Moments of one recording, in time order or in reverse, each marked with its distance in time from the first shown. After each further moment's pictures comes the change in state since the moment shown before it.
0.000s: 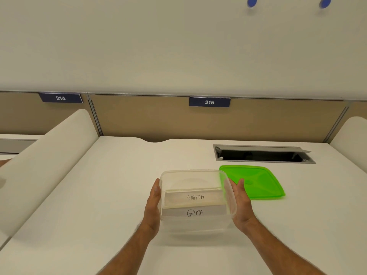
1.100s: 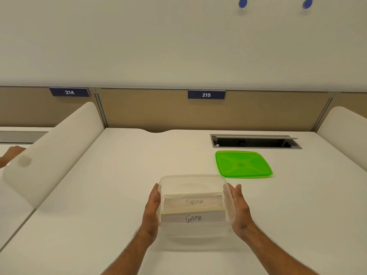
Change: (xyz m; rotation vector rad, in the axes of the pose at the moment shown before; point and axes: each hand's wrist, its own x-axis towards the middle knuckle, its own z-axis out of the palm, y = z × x) left_hand -0.104 -0.017 -0.021 0.074 -0.012 -0.016; right_hand -0.105 0.034 -0.006 -0.074 0.013 -0.009
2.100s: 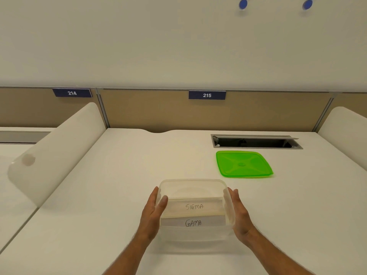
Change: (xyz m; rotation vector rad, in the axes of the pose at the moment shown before) left_hand -0.008 -0.007 -0.013 0.328 0.041 -0.003; right_hand -0.009 0.010 -0.010 -0.096 0.029 0.114
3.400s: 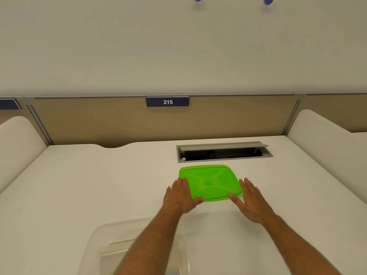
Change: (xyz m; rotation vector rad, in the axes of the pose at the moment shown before) left_hand 0.186 0.068 0.233 1.130 -0.349 0.118; right_hand 0.135 -0.083 -0.211 -1.427 0.182 -0.089
